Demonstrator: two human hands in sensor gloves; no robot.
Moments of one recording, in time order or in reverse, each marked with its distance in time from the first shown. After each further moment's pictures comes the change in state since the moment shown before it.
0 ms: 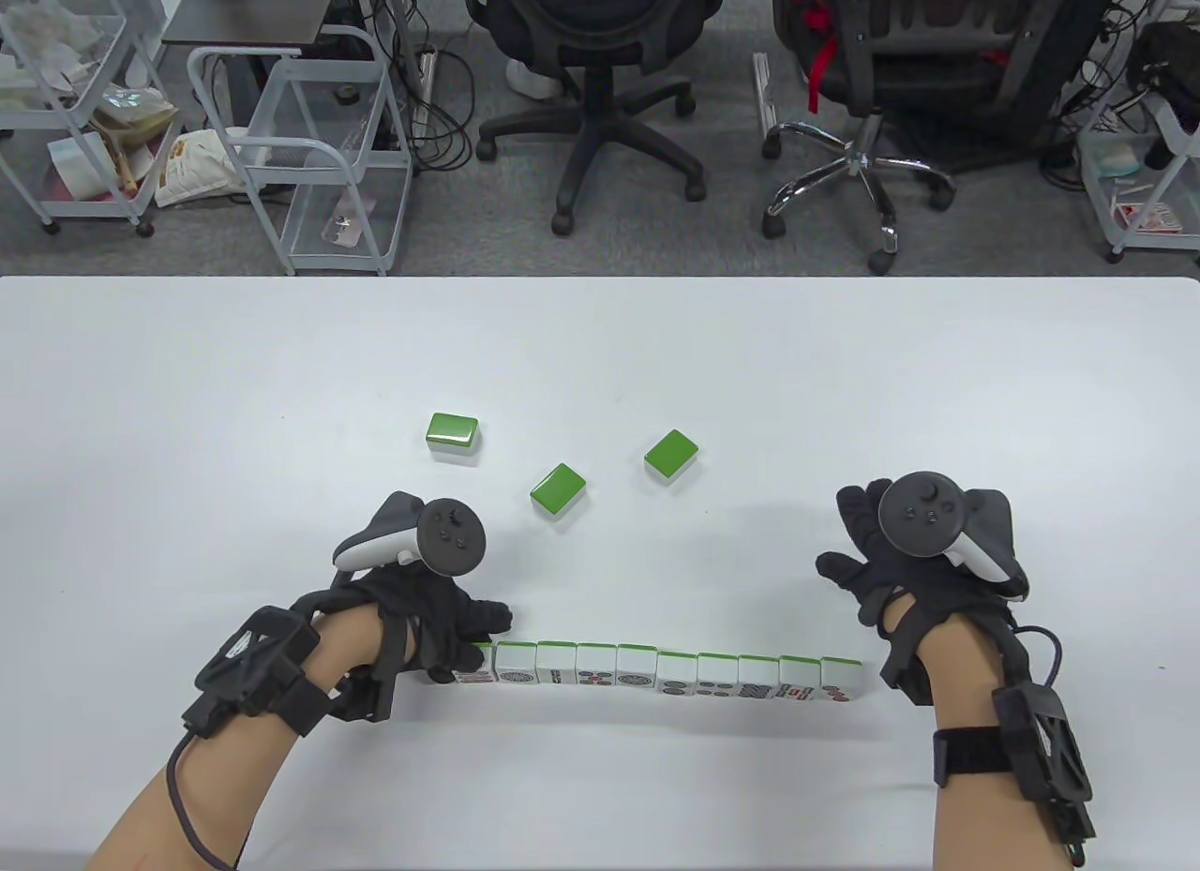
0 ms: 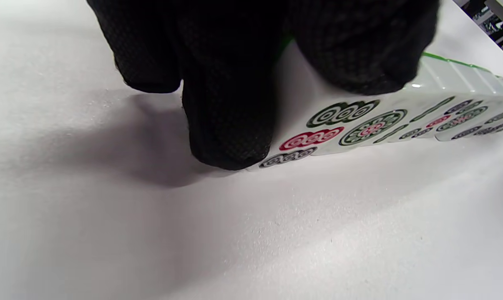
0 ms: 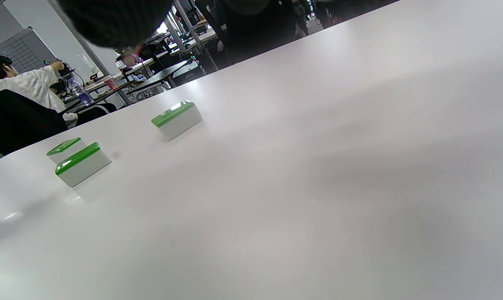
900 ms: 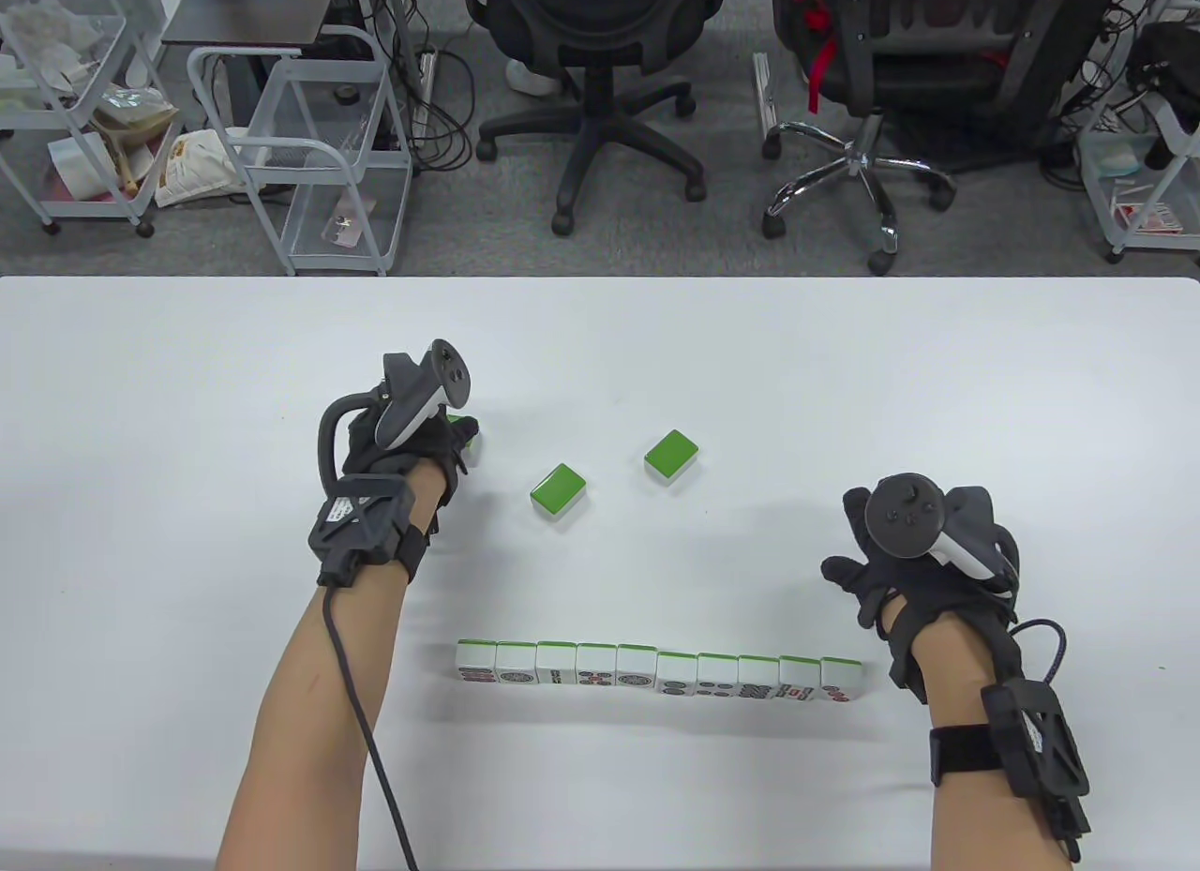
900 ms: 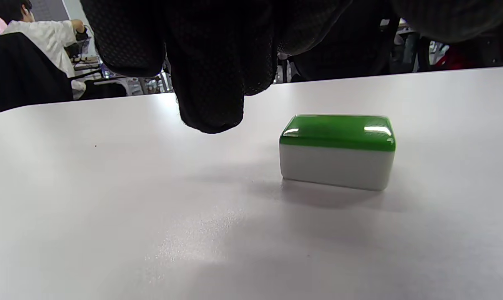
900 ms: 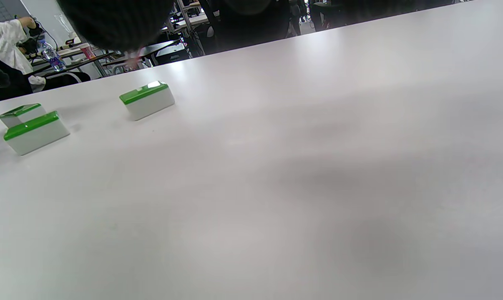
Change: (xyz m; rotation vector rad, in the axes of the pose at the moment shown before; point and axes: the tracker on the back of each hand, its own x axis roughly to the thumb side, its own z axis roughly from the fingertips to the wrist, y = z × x) left_hand -0.045 0.132 -0.048 0.618 0.819 -0.166; right_hand 0.004 0.003 -0.004 0.012 0.040 0.165
